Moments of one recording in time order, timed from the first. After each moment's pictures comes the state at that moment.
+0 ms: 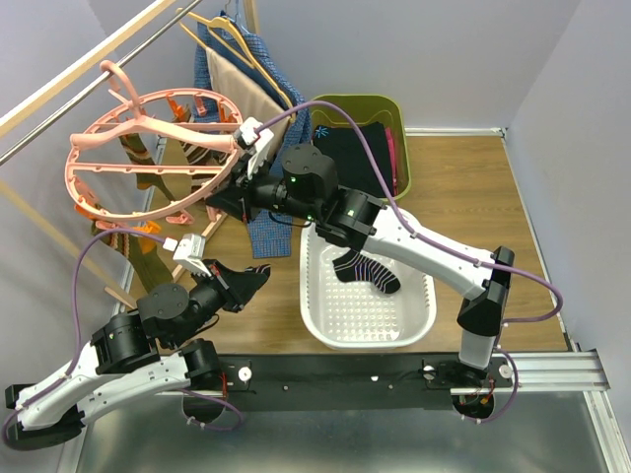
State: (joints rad) left arm -1.13 0.29 0.74 -0.65 -0.46 -0.87; right arm 1.13 1.84 1.97 -0.15 -0.12 0.24
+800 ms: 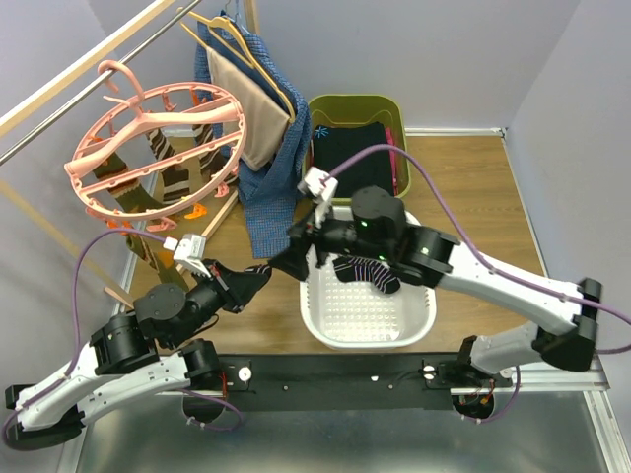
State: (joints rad) left arm -1.13 0.29 0.74 -0.63 -0.44 -0.84; right arm 1.13 1.43 1.44 -0.21 -0.15 0.24
